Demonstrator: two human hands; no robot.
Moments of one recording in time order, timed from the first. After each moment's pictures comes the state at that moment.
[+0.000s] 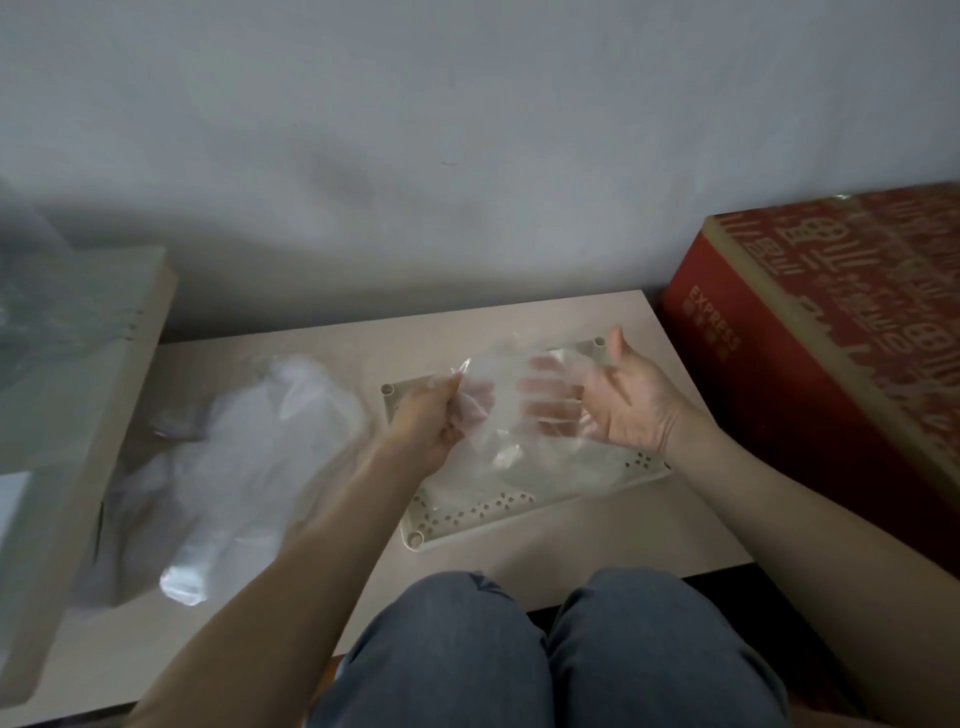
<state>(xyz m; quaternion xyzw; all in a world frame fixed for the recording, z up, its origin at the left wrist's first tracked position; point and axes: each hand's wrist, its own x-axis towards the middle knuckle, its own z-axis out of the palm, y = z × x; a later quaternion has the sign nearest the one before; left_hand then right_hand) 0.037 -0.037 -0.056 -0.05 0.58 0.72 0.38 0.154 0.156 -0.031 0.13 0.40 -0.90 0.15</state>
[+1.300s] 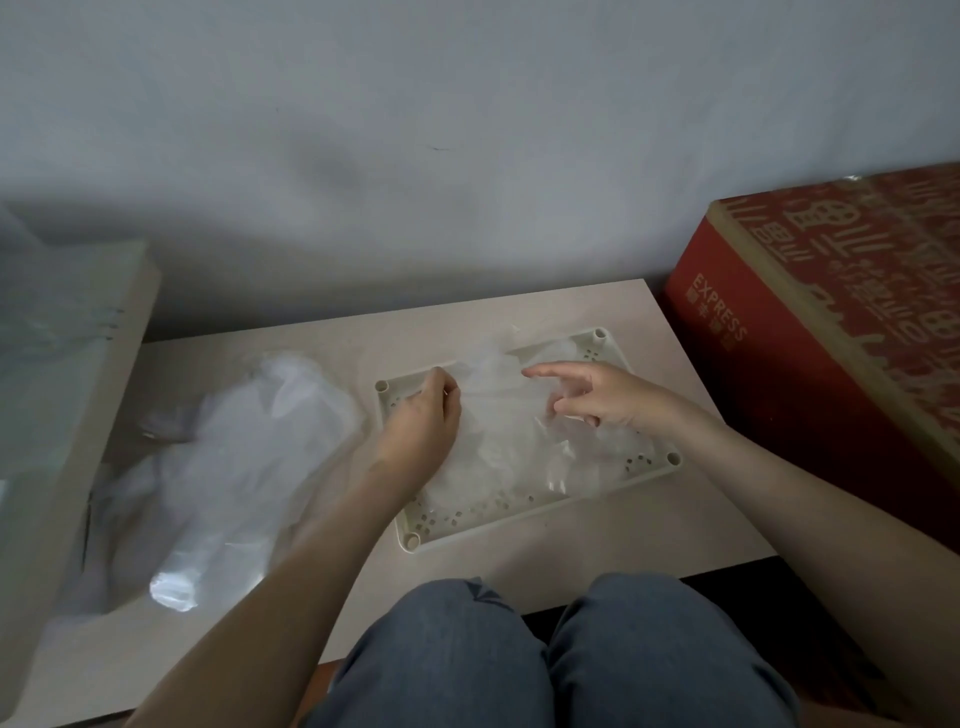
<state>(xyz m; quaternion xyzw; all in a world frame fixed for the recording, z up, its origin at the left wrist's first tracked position) 0.041 -0.055 -0.070 0.30 0.88 0.34 0.12 0.142 0.167 -0.050 0.14 0.83 -0.52 0.15</state>
